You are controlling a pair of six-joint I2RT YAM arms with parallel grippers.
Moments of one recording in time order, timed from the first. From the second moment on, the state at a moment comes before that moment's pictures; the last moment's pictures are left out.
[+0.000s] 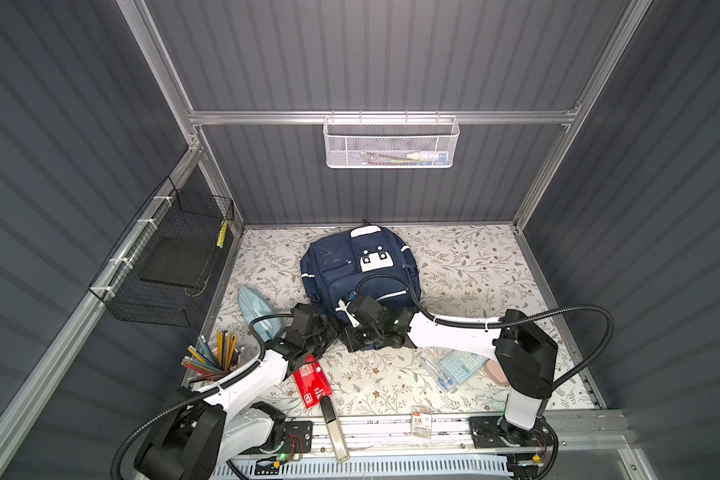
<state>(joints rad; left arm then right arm) -0.49 1.17 0.43 -0.03 0.13 -1.15 1.08 1.83 1.25 -0.29 -0.08 0.57</state>
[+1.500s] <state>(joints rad) -0.41 1.18 0.74 -0.25 0.02 -0.84 1.04 1.60 1.06 -0.42 0.09 0.57</state>
